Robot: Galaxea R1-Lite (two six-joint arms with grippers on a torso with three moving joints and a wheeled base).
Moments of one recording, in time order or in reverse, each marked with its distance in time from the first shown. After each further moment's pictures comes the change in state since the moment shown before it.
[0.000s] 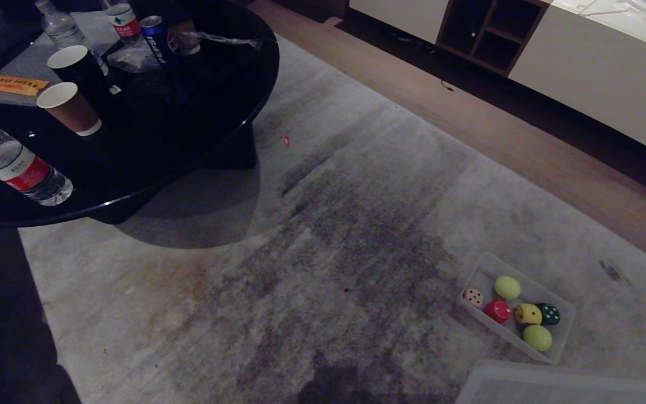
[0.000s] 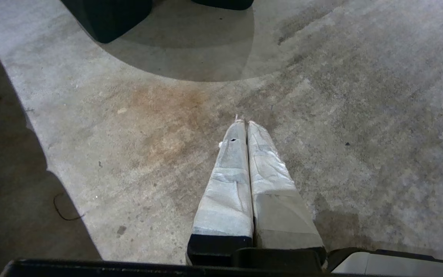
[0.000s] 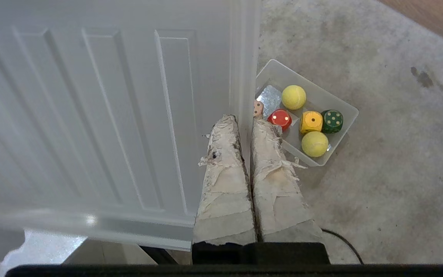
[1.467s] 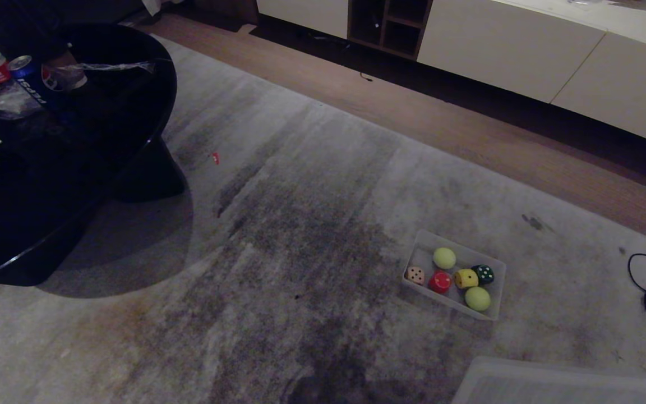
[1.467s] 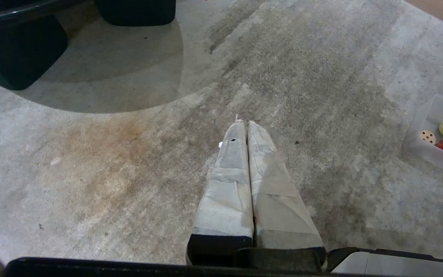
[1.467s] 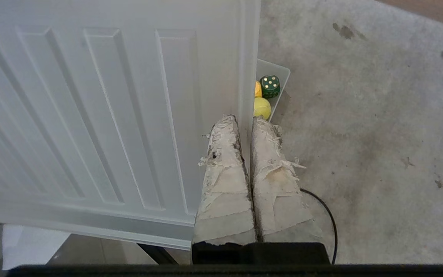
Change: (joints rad) left arm 0.000 0.000 0.000 0.000 -0.001 0.002; right arm 0.000 0.000 0.000 0.000 0.000 0.001
